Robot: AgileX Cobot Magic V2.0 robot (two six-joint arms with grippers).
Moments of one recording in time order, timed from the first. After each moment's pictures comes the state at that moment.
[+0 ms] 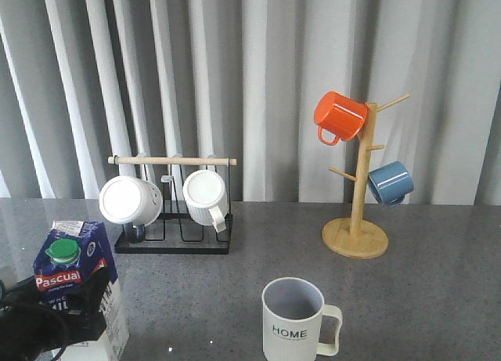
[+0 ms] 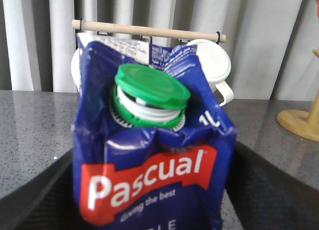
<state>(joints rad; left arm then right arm) -0.21 1.47 -0.52 -0.01 -0.82 -0.14 0.00 0.57 -0.42 -0.23 -0.19 0.04</state>
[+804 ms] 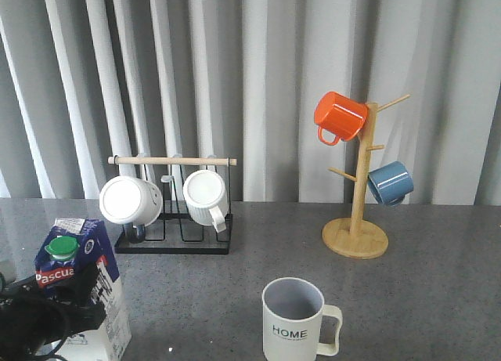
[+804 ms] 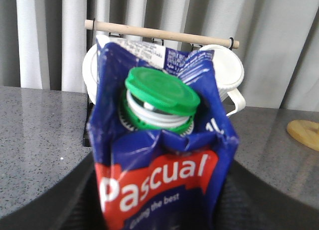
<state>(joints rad) -0.21 1.49 -0.54 -0.06 -0.82 -0.14 0.00 0.57 -0.42 -0.23 -0.19 0.04</state>
